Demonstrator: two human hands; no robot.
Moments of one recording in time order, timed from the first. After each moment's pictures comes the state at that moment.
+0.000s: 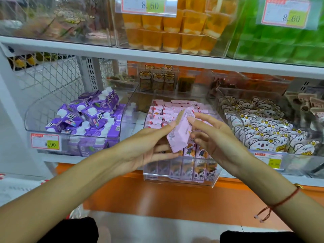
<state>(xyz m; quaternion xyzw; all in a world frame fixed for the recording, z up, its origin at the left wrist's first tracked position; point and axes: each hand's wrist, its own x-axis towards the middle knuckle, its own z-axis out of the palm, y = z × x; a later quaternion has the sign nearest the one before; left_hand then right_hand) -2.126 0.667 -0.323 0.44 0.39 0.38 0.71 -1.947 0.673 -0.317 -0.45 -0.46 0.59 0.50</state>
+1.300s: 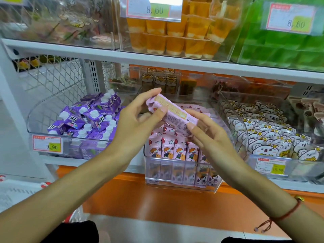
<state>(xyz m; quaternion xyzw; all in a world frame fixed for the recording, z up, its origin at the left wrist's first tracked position) -2.138 0.667 -0.310 0.56 0.37 0.61 0.41 -1.957 0.668 -0.327 -0.38 -0.65 0.43 0.49</state>
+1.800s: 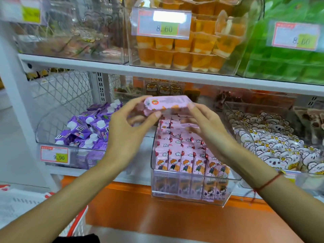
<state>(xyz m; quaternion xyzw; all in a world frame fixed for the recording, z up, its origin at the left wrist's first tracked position) -2.159 0.683 -0.306 0.57 0.41 0.67 0.27 -1.977 0.726 -0.302 -0.42 -0.62 0.43 0.51</state>
